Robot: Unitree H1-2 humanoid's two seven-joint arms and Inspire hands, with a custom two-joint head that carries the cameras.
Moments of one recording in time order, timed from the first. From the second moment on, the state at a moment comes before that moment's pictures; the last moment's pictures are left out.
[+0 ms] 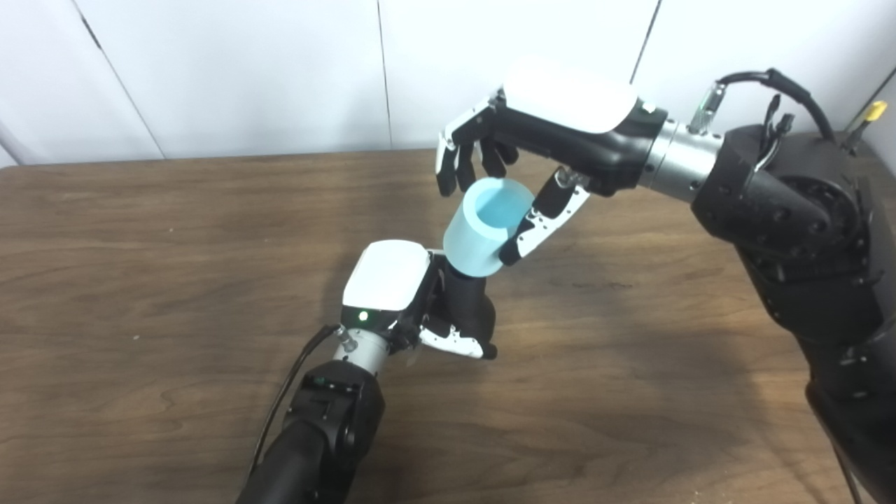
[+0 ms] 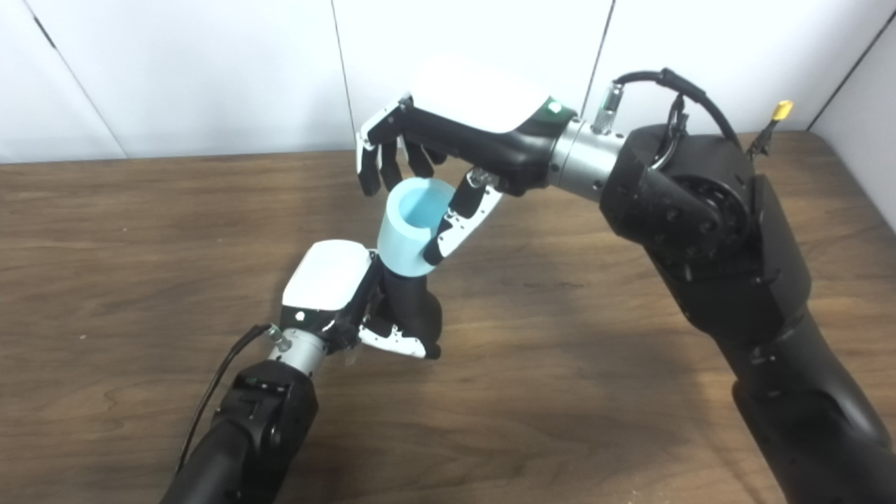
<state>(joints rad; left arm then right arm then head) -0.24 0.11 -0.49 -0.14 1.19 0.23 -0.22 -0.70 -0.51 0.25 -0.56 -0.42 0.15 0.75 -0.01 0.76</state>
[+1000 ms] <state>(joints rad) -0.25 0.10 -0.49 -0.14 1.20 0.24 -0.24 -0.66 -0.51 0.27 -0.56 -0.46 0.20 0.79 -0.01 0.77</state>
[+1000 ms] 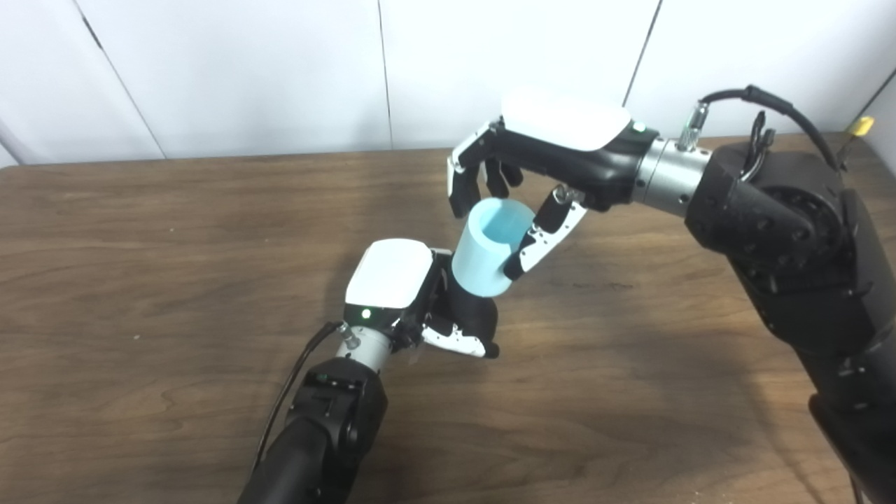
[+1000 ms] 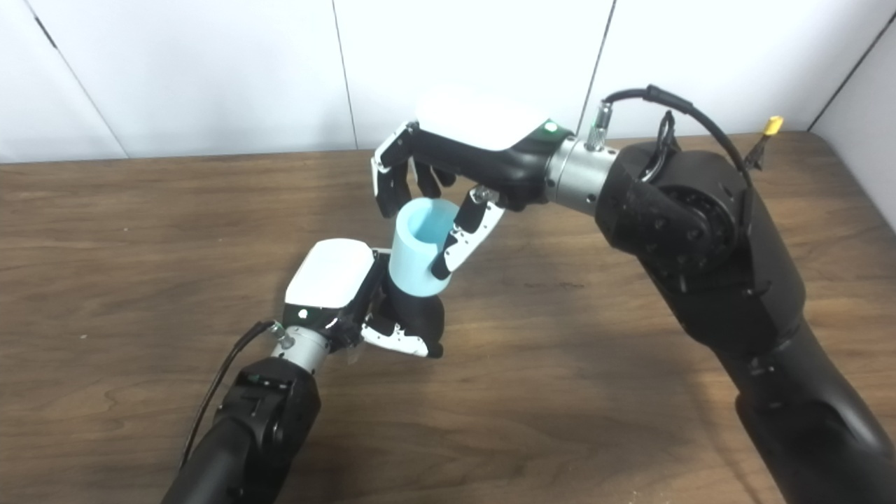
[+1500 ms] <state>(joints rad) -0.25 0.10 -0.50 -0.15 1.23 0.24 -0.26 -0.67 -0.50 0.27 -0.55 -0.48 0.20 0.79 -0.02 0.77</state>
